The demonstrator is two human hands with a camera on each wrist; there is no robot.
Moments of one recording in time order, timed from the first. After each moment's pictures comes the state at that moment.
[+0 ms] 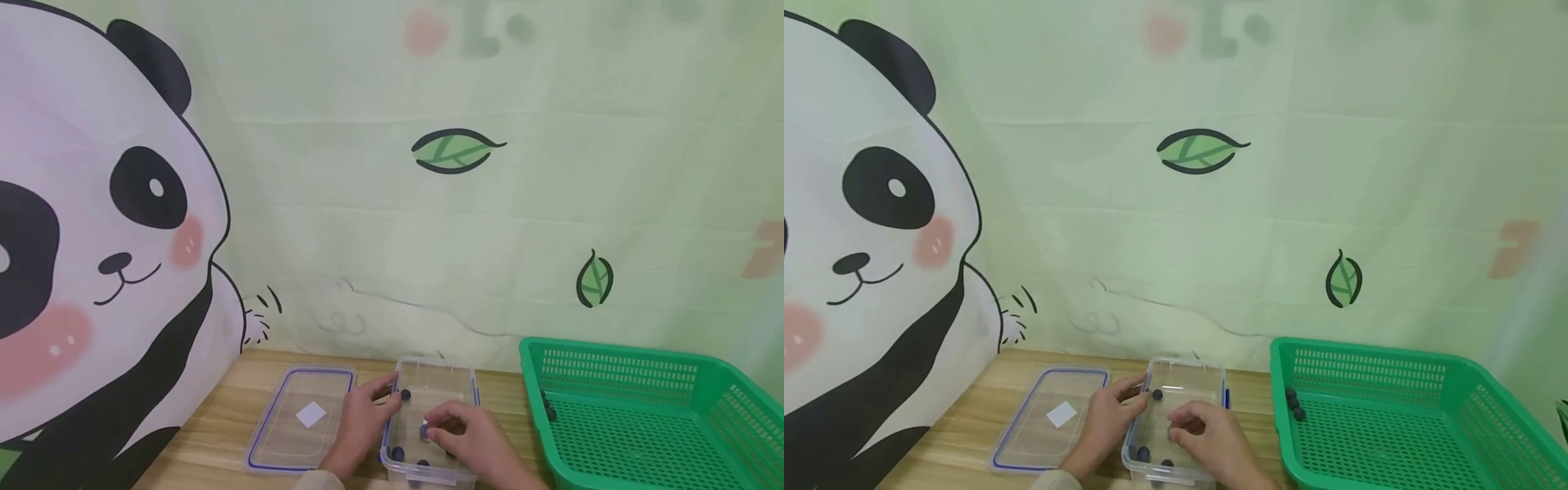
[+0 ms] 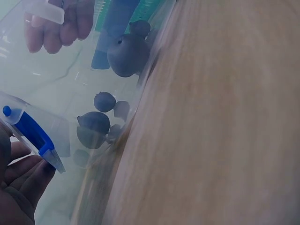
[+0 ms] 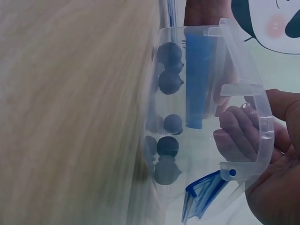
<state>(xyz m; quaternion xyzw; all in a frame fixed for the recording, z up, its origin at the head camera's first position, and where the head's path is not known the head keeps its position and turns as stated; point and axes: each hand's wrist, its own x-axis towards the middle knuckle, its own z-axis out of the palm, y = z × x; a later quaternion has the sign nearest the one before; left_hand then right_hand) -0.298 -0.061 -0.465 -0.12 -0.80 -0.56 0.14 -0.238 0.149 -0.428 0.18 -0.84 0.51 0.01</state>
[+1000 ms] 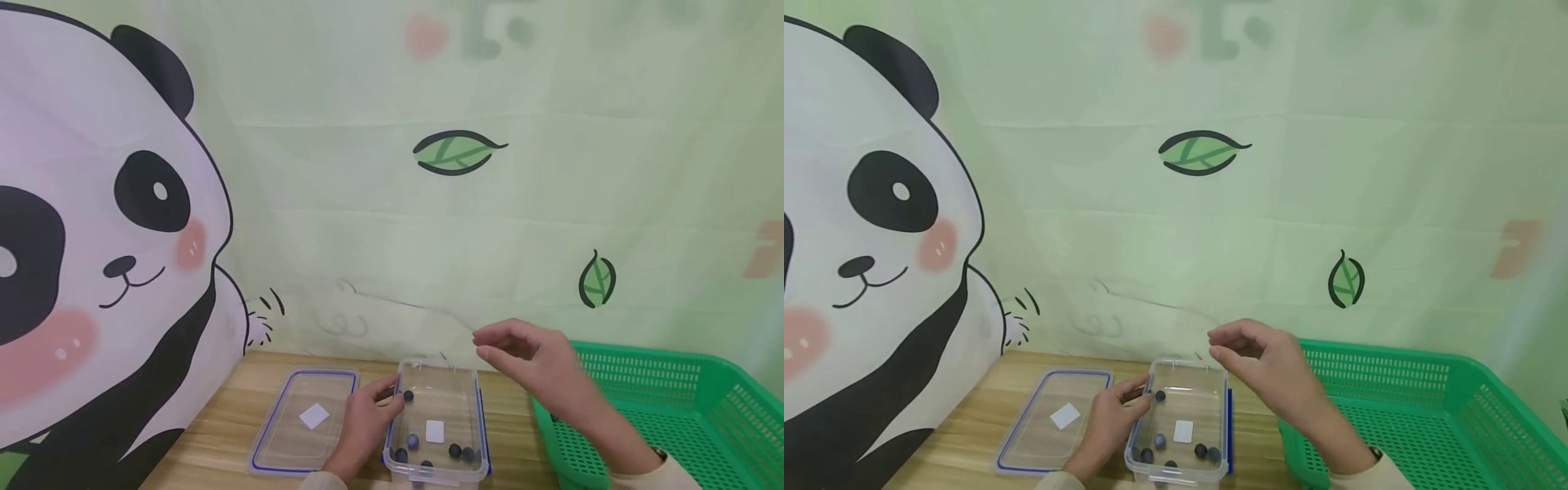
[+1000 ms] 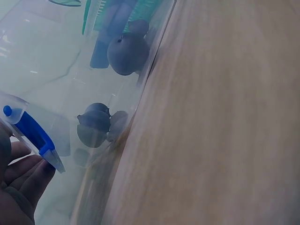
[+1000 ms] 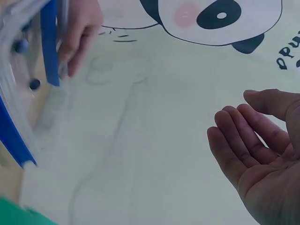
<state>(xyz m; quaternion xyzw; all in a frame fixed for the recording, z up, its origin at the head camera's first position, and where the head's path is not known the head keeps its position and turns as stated) -0.299 -0.061 -0.467 -0.13 -0.80 -0.56 0.15 -0.209 0.200 -0.298 0.23 -0.83 0.49 0.17</state>
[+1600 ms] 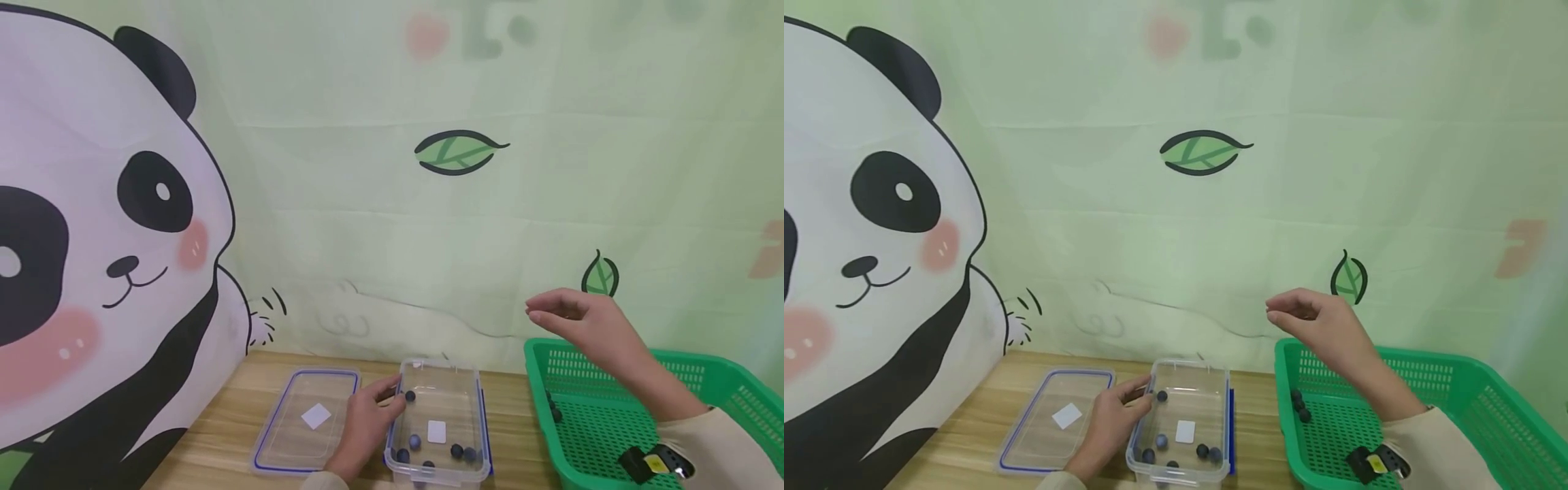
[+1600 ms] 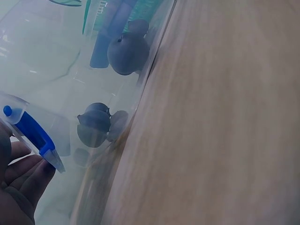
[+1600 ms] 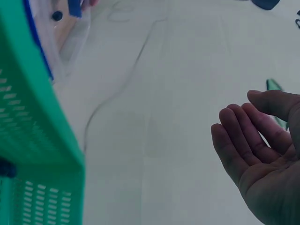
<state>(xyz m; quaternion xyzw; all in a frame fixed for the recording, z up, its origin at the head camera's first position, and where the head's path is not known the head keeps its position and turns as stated) -0.300 -0.062 -0.468 -0.13 -0.80 -0.57 0.15 -0.241 0.272 -0.275 0.16 -0.90 0.38 0.17</state>
